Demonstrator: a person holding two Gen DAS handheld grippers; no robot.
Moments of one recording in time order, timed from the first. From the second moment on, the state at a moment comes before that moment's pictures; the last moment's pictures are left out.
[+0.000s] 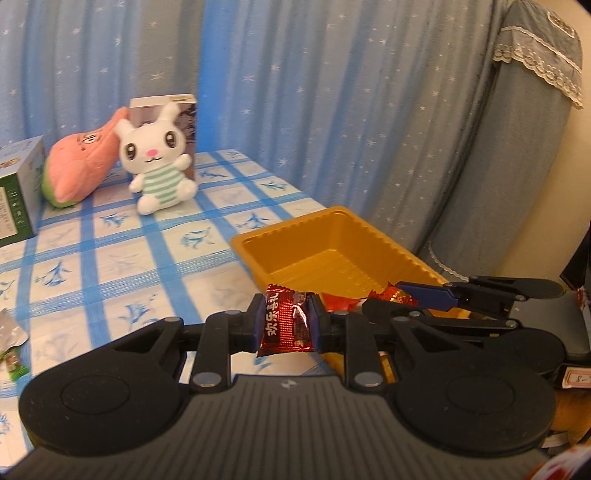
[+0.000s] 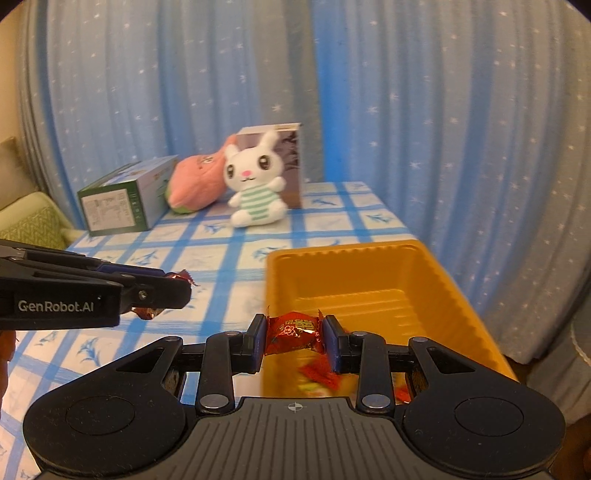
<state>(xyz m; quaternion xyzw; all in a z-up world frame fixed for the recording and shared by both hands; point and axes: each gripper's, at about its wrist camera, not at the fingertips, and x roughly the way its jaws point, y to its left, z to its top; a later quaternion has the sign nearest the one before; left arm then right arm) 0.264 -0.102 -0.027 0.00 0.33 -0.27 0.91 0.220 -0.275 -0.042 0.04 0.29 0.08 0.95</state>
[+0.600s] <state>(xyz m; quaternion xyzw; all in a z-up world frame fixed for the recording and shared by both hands) 0.277 -0.156 -0.031 0.01 0.33 -0.30 0.89 0.218 -0.334 -0.046 0.06 0.30 0.02 0.95</state>
